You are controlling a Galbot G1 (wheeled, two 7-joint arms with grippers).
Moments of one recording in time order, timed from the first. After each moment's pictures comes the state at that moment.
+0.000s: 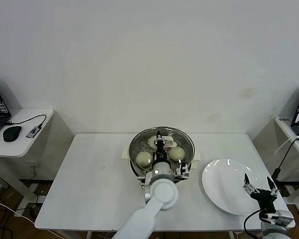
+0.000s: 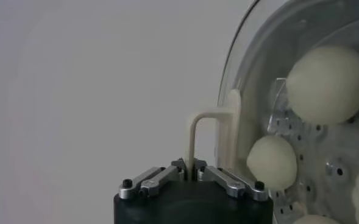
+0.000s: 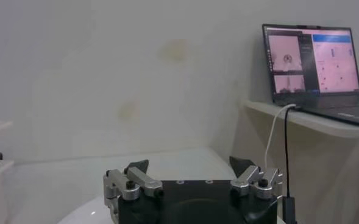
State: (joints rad) left arm 0.83 -1.60 0.17 -1.65 1.61 0.74 0.40; right arm -1.50 1.33 0.88 1.81 0.36 0.00 -0.05
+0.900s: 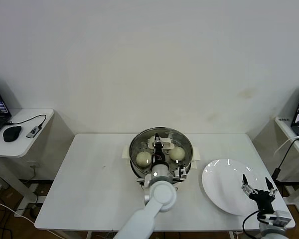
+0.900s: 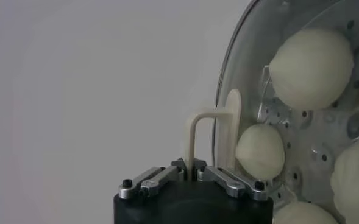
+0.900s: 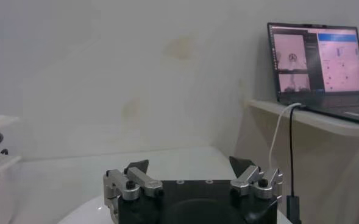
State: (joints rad) left arm 0.85 -1.60 0.16 -1.61 1.60 0.74 0.34; right arm -1.50 1.33 0.87 1.80 0.35 0.00 -0.05
